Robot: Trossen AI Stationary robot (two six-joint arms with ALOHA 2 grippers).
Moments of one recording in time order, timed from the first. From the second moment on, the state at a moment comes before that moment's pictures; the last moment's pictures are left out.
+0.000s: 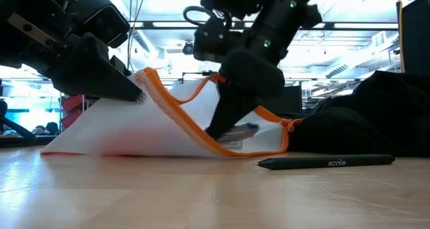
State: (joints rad) left arm -0.47 1.58 0.41 0.78 -0.23 -0.33; right arm 0.22 2.00 1.31 -0.34 0.20 0.11
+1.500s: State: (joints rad) left arm -0.47 1.58 0.41 0.78 -0.24 -0.33; right arm 0.56 1.63 0.76 0.18 0.31 0.37
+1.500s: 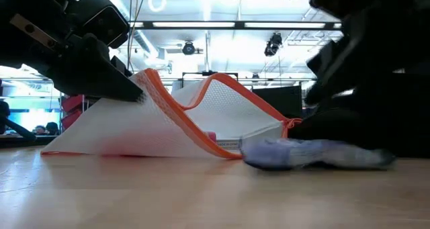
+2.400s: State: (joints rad) left arm -0.47 1.58 0.41 0.93 -0.23 -0.27; right arm 0.26 1.83 0.91 0.34 0.20 0.03
